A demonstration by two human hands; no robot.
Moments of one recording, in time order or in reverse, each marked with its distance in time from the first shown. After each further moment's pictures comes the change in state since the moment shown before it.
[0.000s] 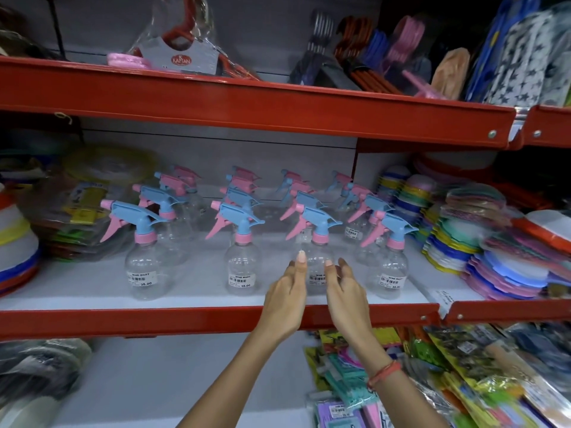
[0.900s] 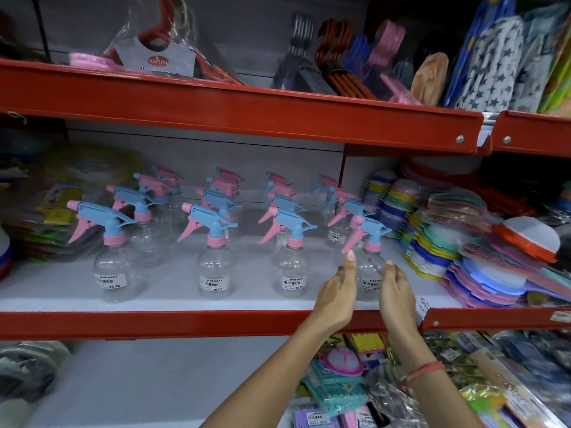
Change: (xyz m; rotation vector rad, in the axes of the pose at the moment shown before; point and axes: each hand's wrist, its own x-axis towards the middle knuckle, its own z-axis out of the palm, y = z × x) left_hand 0.028 0.047 0.110 -0.062 -0.233 -0.063; right_hand 0.039 0.042 -0.096 0.216 0.239 0.196
